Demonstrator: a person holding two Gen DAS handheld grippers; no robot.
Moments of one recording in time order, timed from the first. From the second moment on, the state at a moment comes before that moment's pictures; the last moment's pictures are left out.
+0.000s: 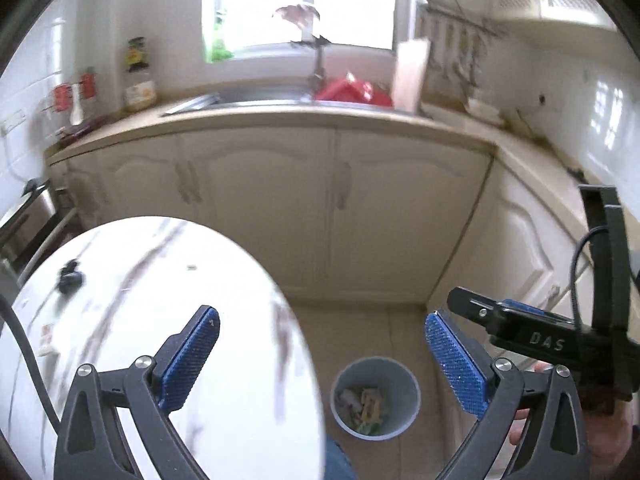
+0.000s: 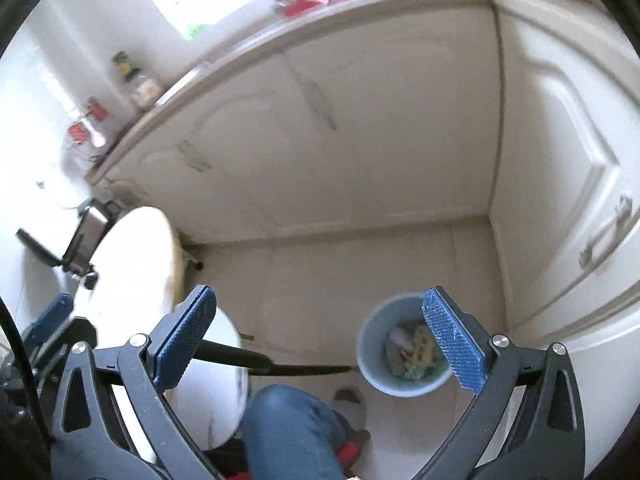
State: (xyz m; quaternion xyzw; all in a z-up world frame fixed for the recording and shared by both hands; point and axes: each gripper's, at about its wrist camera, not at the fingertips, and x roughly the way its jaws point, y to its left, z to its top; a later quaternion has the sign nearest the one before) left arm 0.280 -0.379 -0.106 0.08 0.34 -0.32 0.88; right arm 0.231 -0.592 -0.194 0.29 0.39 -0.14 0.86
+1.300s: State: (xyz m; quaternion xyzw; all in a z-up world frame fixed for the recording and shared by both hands) left arm 0.309 -0.085 -0.129 -0.02 0.36 -0.07 0.93; right arm 0.366 -0.259 -0.113 0.06 0.38 0.03 0.92
